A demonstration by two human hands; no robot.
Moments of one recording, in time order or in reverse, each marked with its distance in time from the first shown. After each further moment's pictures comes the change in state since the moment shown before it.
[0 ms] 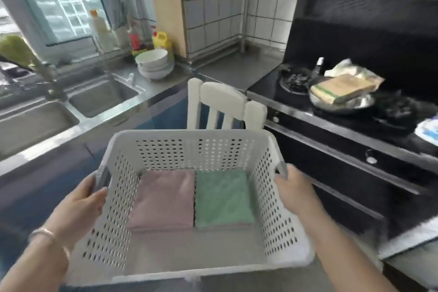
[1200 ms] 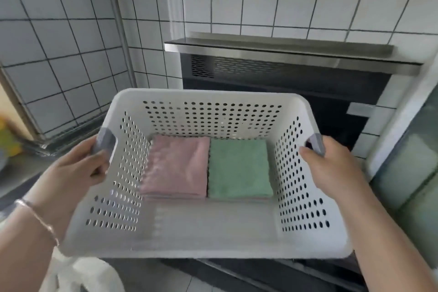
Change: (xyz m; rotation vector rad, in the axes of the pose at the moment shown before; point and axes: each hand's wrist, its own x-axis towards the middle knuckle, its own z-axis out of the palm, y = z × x) left_hand 0.238 0.452 0.381 -0.464 -0.295 0.456; right_hand 0.346 0.061 -0.391 0.018 0.566 -0.013
